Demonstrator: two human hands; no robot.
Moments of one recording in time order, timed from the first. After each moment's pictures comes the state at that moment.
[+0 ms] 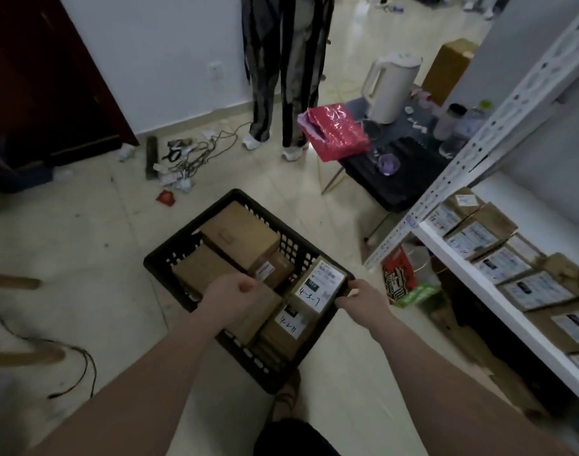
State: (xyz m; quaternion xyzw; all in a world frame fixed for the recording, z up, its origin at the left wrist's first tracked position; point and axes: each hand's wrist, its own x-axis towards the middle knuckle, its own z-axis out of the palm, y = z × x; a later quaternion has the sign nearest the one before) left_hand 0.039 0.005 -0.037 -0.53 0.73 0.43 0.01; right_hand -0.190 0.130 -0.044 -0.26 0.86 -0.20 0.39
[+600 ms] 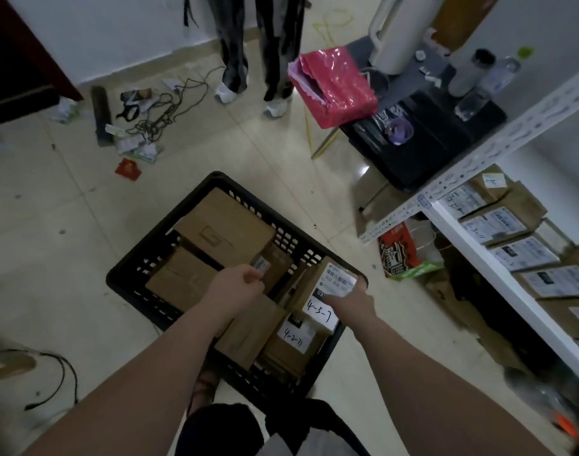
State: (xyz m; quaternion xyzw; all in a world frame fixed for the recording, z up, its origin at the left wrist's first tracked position) left_hand -0.005 -0.093 -0.110 -0.51 0.69 0.51 0.08; right_hand -0.188 0.048 -0.131 -0.04 0.89 -0.18 0.42
